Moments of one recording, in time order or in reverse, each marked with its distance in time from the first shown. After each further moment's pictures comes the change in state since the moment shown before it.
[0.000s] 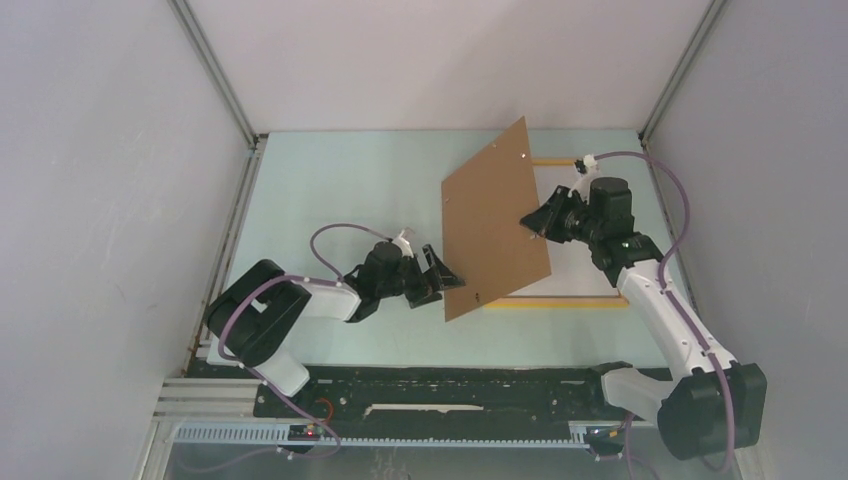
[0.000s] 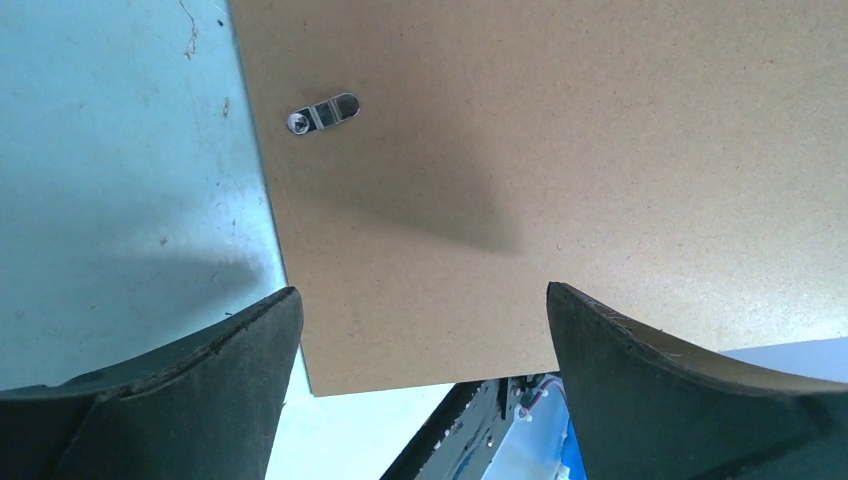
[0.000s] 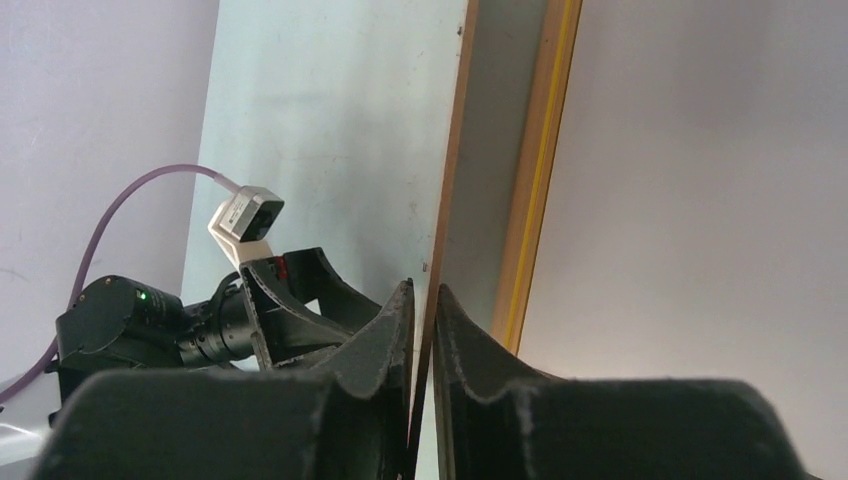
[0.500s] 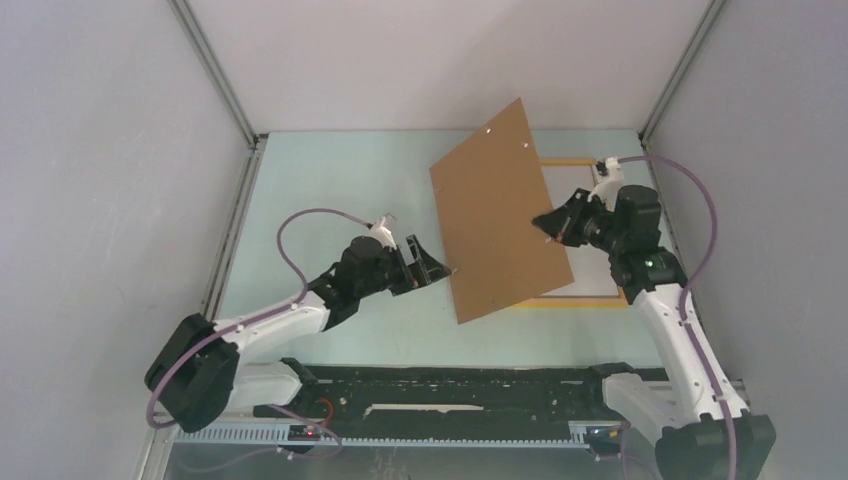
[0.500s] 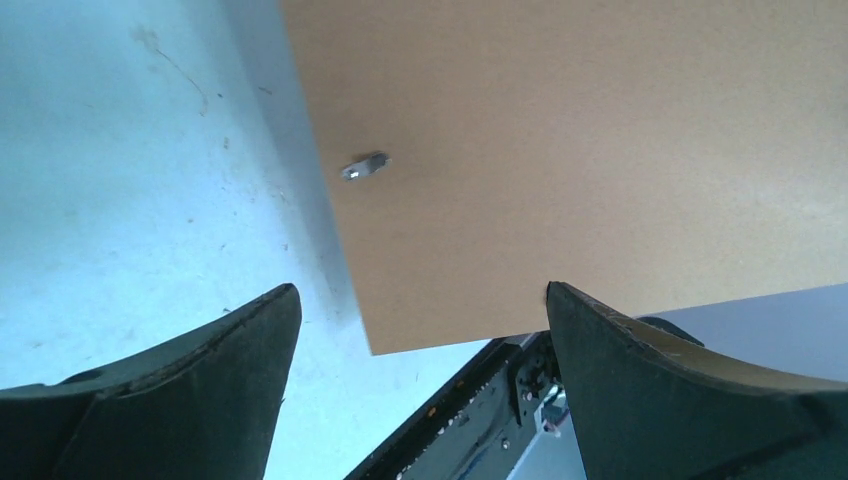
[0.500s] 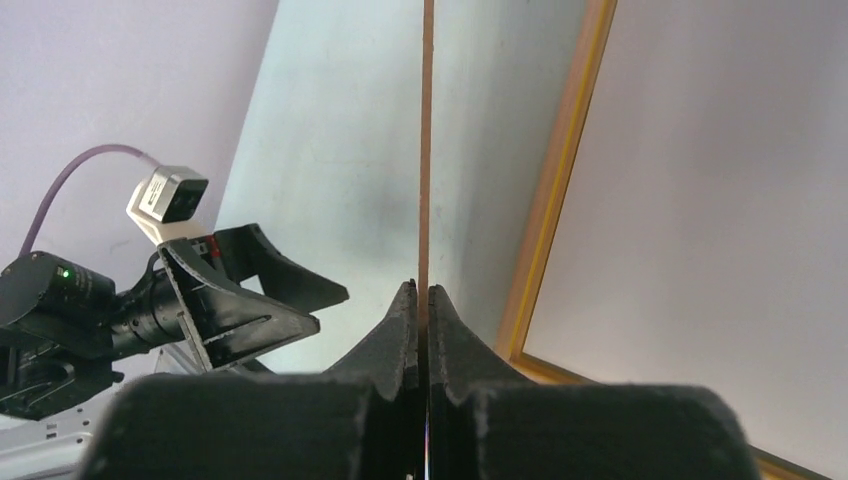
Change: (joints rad) left arm 0.000 -0.370 0.004 -0.301 -0.122 0.135; right arm -0.059 -0.145 -0.002 -0.060 -0.082 -0.050
